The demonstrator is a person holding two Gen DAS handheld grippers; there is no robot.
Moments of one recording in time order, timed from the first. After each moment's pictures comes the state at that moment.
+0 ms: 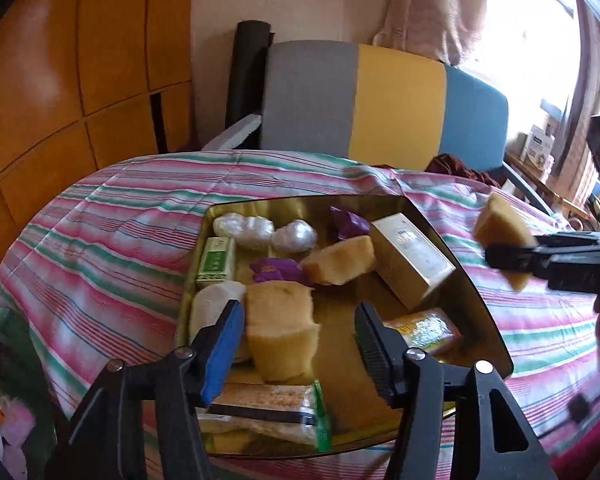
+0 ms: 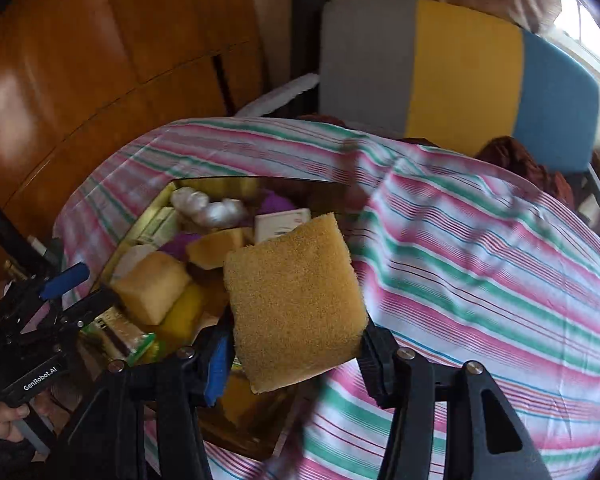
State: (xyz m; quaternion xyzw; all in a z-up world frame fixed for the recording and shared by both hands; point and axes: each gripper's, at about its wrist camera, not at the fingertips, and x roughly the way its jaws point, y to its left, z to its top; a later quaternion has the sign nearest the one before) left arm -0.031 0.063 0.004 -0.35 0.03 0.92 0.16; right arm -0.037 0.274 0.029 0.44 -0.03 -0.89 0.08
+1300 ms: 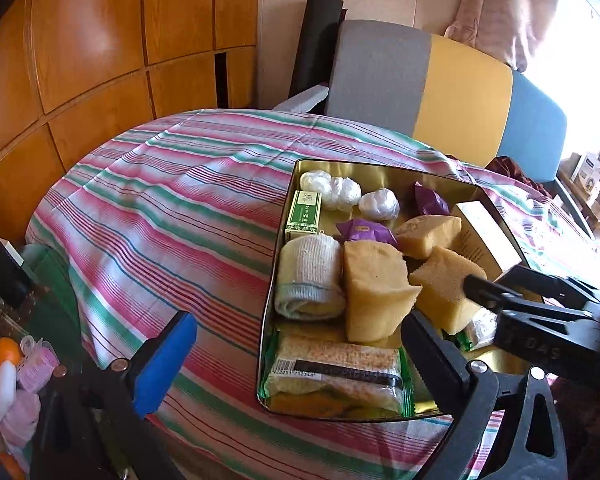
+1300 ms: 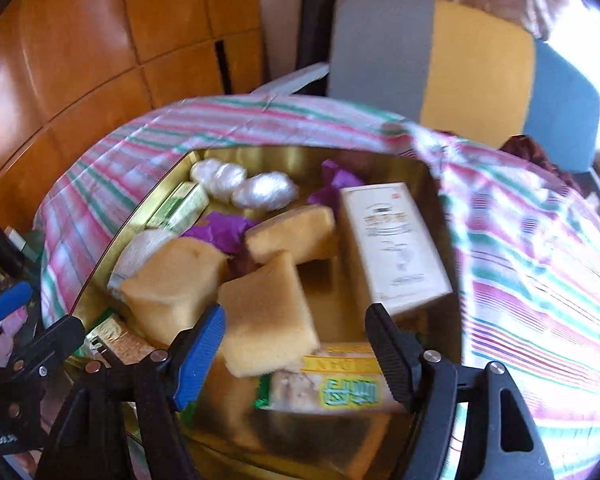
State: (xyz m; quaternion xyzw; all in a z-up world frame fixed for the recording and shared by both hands) left arm -0.031 0.015 -0.019 -0.40 -0.01 0.91 0.07; right arm -0.050 0.198 -0.023 0.43 -0.02 -0.90 0.02
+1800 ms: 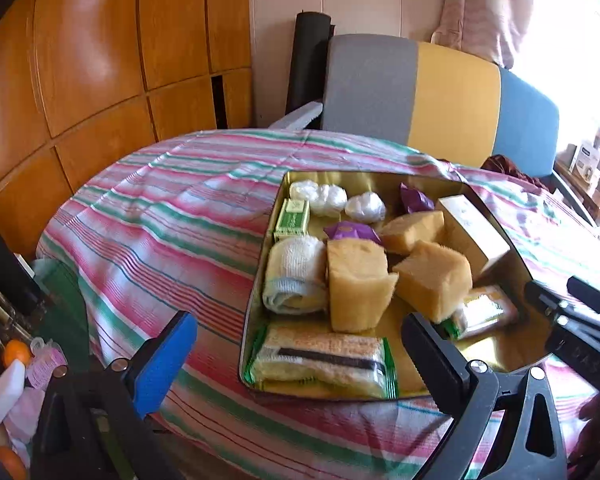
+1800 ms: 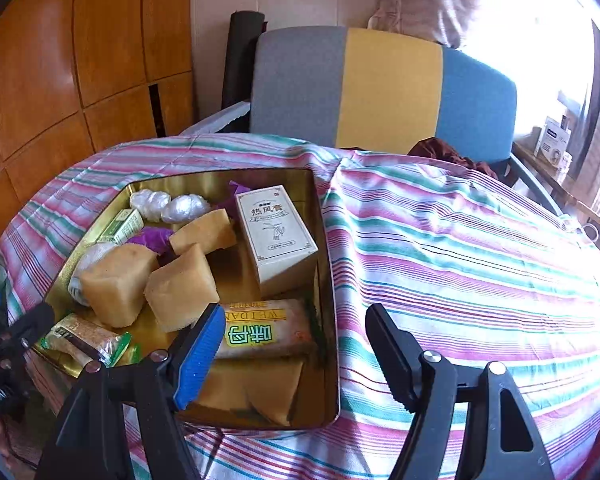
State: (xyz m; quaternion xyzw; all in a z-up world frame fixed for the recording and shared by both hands) left arm -0.005 0.030 -0.020 -0.37 0.02 0.93 0.06; right arm 0.017 0.230 -0.009 0.37 -0.03 -0.92 -0.10
